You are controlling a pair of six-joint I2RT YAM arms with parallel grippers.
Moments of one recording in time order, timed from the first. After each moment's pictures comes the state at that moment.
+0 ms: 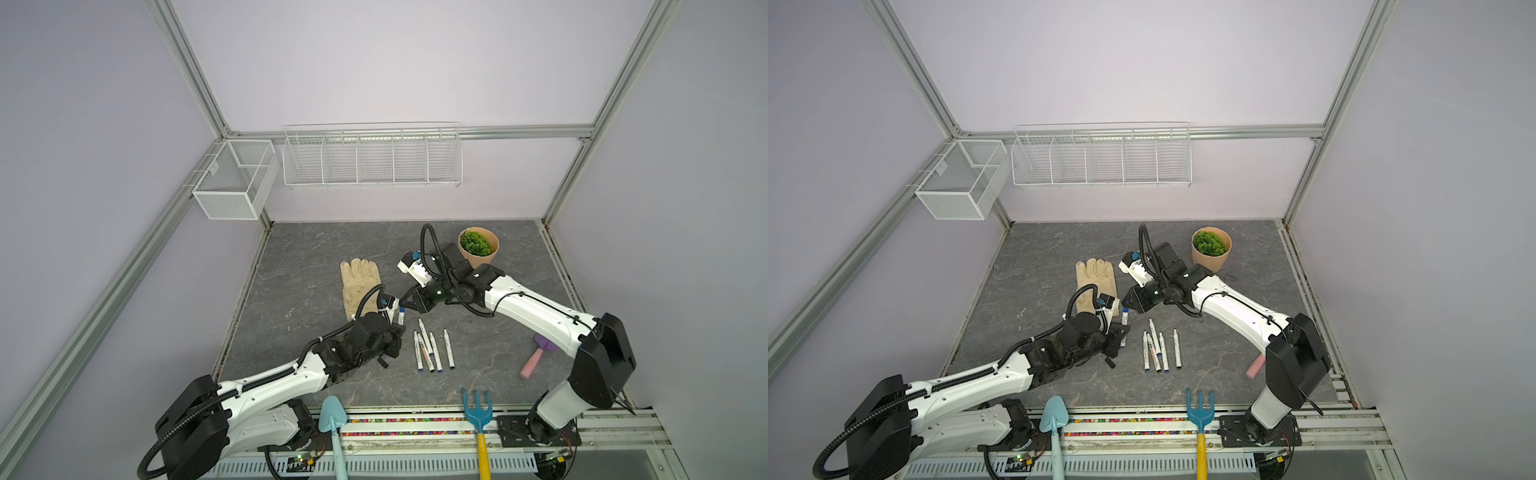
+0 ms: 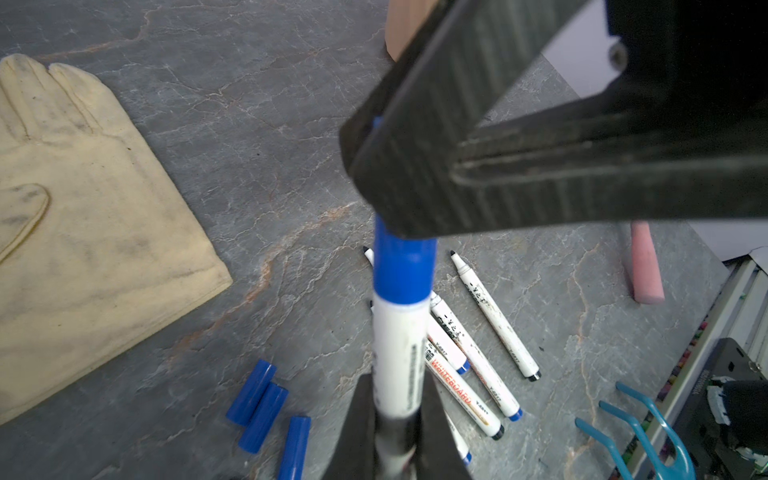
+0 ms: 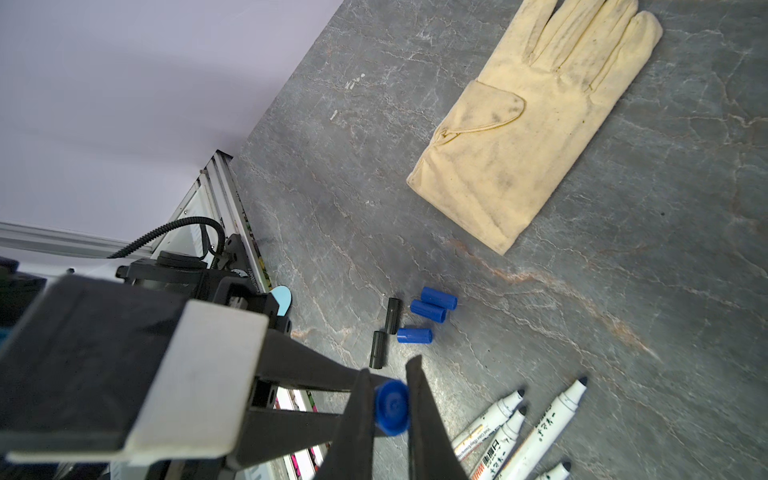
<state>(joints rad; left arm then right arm) -0.96 1.12 0.56 0.00 -0.13 -0.46 0.73 1.62 1.32 -0.57 -0.53 0.16</state>
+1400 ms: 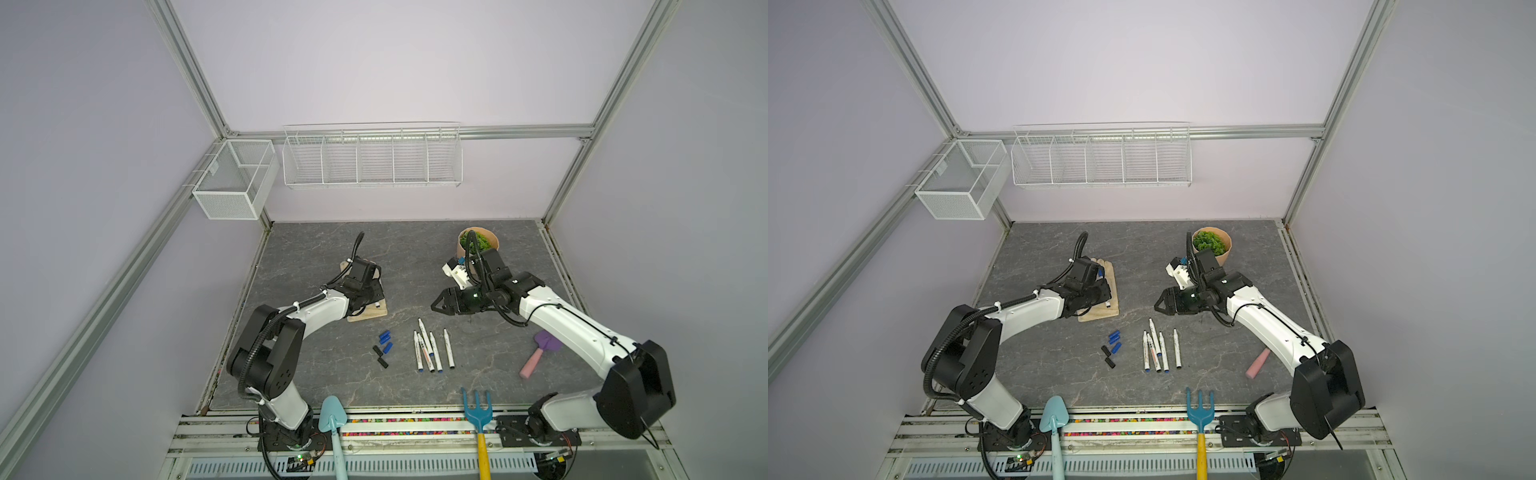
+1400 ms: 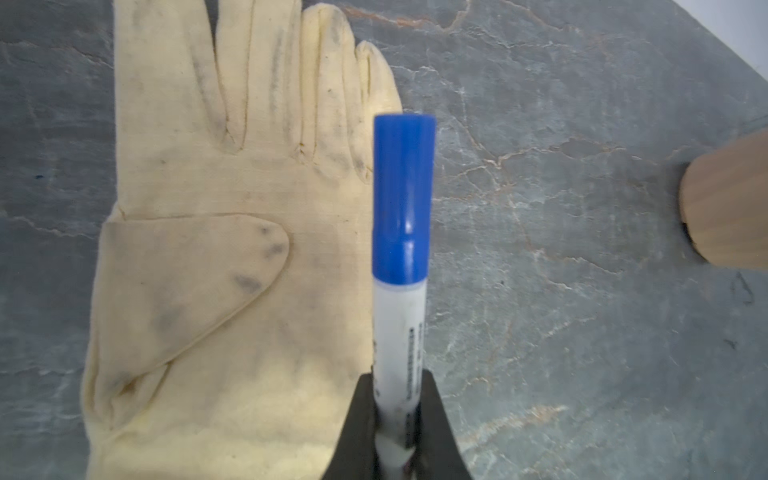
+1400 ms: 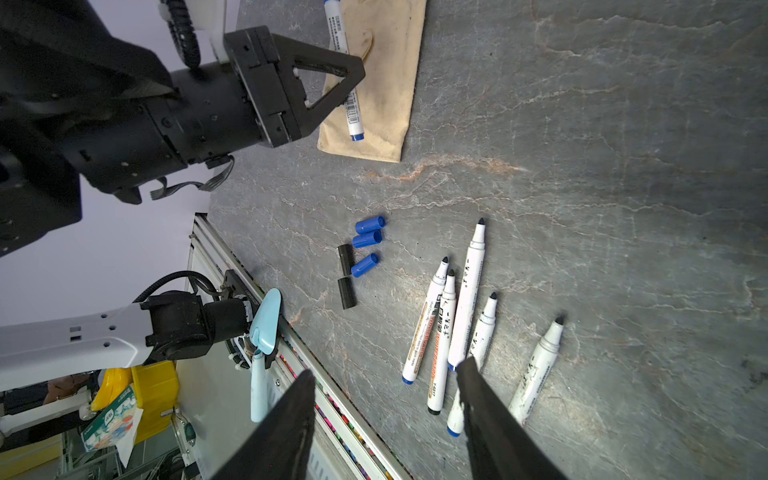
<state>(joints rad) -0.51 1.69 0.97 -0.17 -0.05 -0.68 0.51 1.41 1.10 -0.68 -0.55 0.37</state>
